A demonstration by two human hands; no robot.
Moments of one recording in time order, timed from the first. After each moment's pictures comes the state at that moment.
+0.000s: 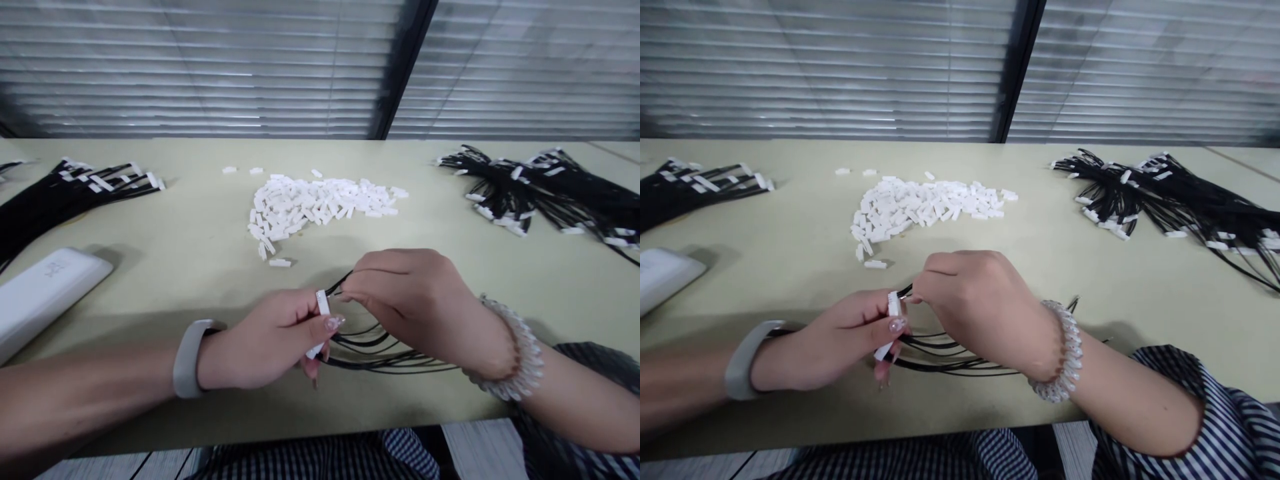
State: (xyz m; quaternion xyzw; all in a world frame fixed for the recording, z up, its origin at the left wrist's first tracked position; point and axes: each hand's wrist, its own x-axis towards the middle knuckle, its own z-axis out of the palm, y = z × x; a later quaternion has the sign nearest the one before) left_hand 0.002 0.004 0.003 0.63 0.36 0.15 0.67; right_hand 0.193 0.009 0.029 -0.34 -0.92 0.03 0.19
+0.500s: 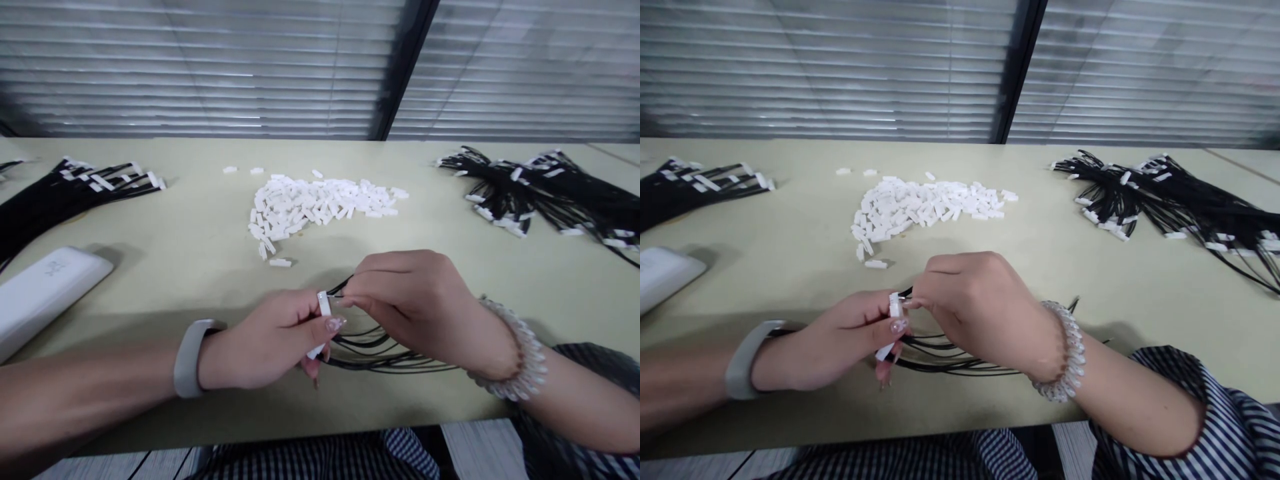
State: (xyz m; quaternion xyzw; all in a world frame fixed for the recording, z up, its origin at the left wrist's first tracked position) left_hand 0.004 0.005 0.004 0.62 0.35 0.16 0.68; right_hand 0.194 0.010 0.029 -0.32 -0.92 0.08 0.23
